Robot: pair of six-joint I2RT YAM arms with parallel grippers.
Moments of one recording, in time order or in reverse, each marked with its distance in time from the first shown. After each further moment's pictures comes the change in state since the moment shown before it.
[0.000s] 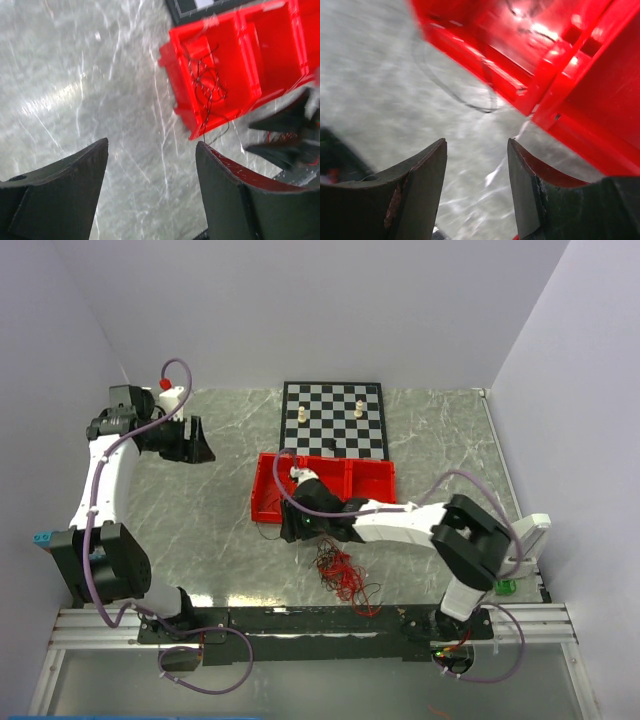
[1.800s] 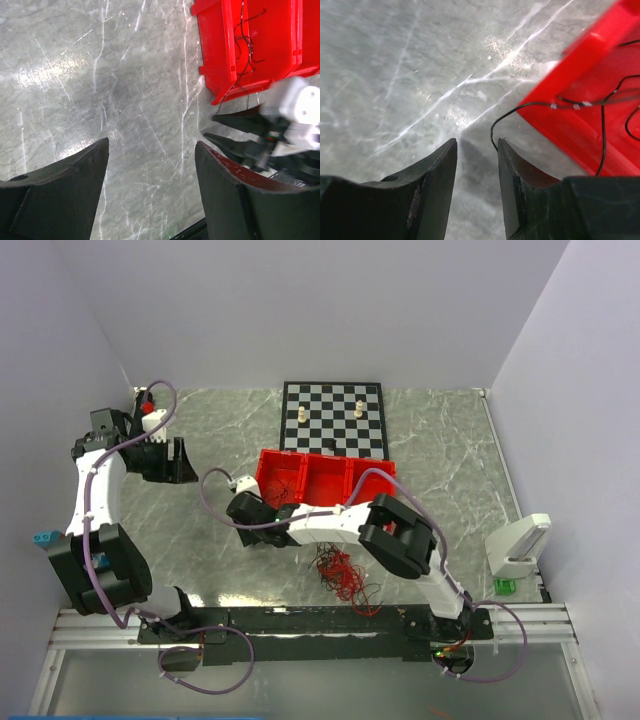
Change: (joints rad) left arm 0.158 -0.044 -0.165 -0.039 -0.005 0.116; right arm 0.179 0.456 0.510 -0.123 0.257 -0.104
